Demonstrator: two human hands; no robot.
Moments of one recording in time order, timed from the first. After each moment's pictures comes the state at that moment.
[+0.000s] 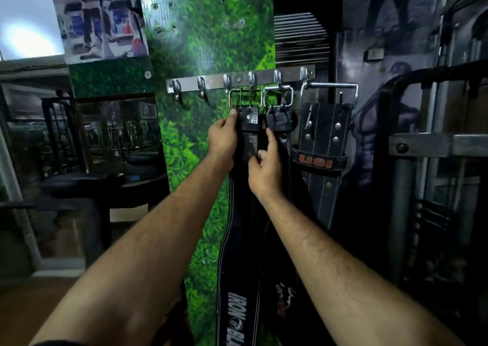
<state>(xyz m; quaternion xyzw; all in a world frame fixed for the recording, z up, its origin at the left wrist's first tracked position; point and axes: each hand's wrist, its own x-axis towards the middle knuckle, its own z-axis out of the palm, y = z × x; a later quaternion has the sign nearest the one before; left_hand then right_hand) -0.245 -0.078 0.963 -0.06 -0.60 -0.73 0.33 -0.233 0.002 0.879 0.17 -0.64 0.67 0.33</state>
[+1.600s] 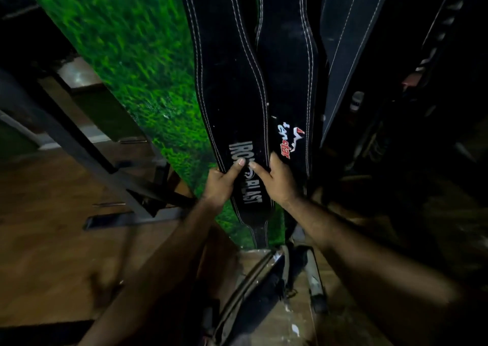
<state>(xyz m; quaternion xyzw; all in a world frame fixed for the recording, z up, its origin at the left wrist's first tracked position) -0.199 -0.108 0.511 0.10 -0.72 -0.69 0.00 -0.228 0.043 0.477 0.08 -0.82 0.56 0.06</state>
